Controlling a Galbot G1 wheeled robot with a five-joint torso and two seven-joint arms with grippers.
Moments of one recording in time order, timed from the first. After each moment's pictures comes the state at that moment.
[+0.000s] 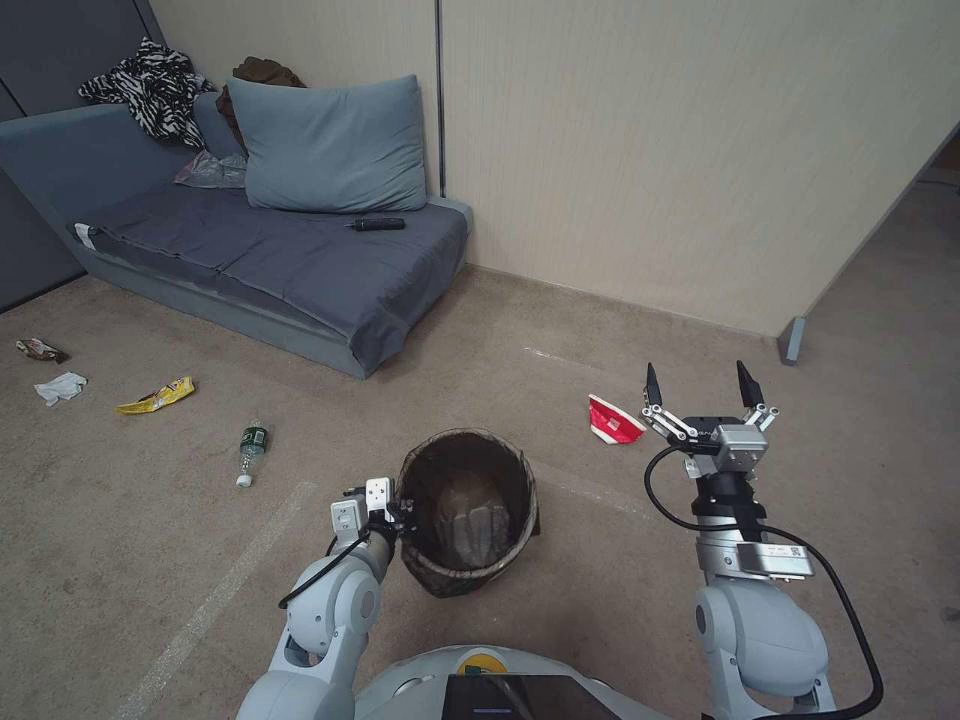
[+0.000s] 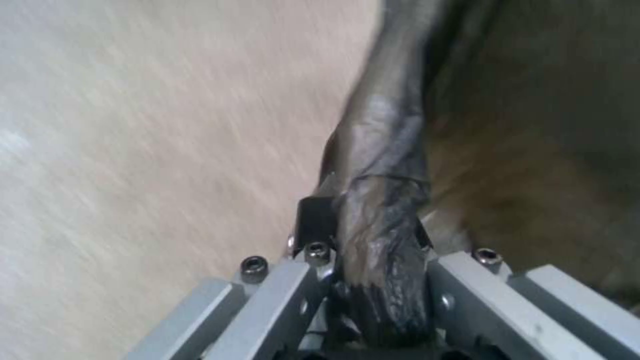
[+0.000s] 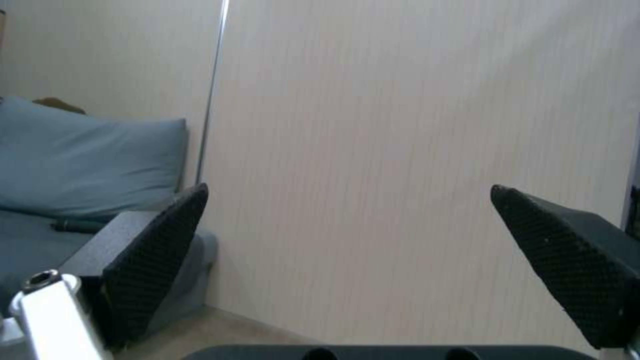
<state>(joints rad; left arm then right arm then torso) 1.52 -1.51 -0.39 -2.08 -0.40 0.71 -0.24 -1.60 1.61 0.76 2.25 -0.01 0.31 -0.12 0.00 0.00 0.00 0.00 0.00</state>
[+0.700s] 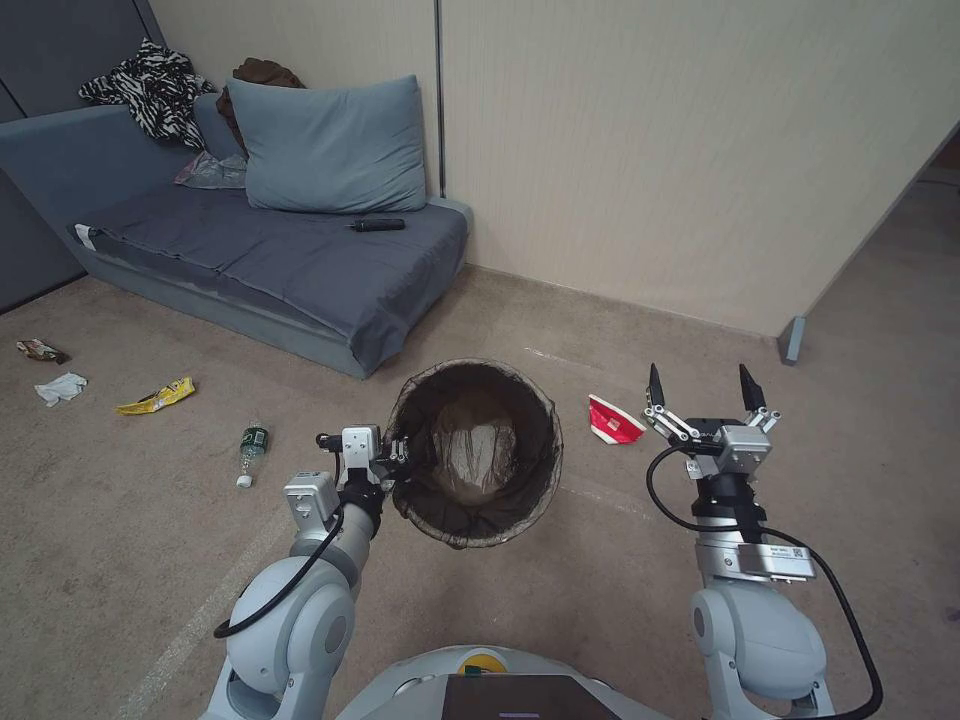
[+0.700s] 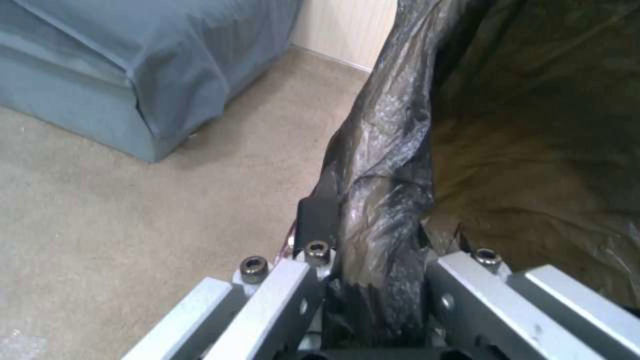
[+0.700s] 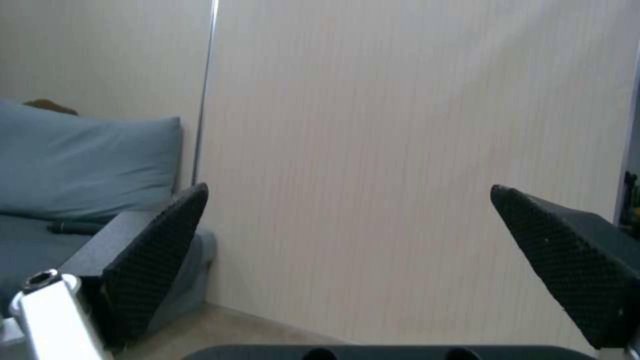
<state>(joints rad) 1.57 -1.48 -0.36 -2.43 -0.31 0.64 -0.18 -1.61 1.61 0.75 2.25 0.01 0.30 -0.10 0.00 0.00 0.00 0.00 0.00</state>
